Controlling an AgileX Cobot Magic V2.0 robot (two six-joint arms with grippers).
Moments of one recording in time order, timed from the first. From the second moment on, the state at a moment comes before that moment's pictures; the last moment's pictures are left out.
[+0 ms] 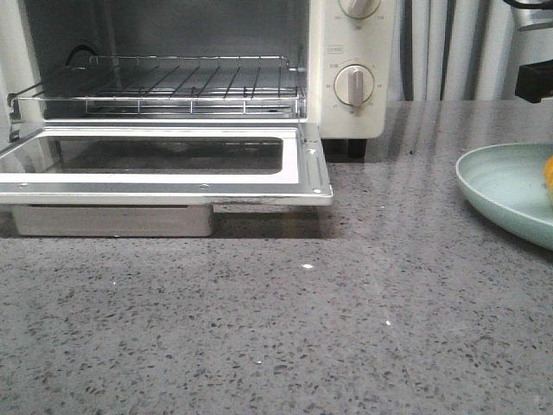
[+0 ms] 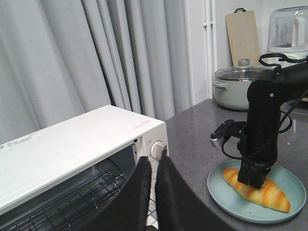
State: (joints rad) left arm -0.90 0.61 -0.90 0.34 0.37 -0.21; right arm 0.17 1.52 -1.15 -0.09 1.16 0.15
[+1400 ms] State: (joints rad) left arm -0.90 0.61 -0.90 0.33 0.37 -0.21; right arm 0.63 1.37 -1.51 0.02 1.26 -0.14
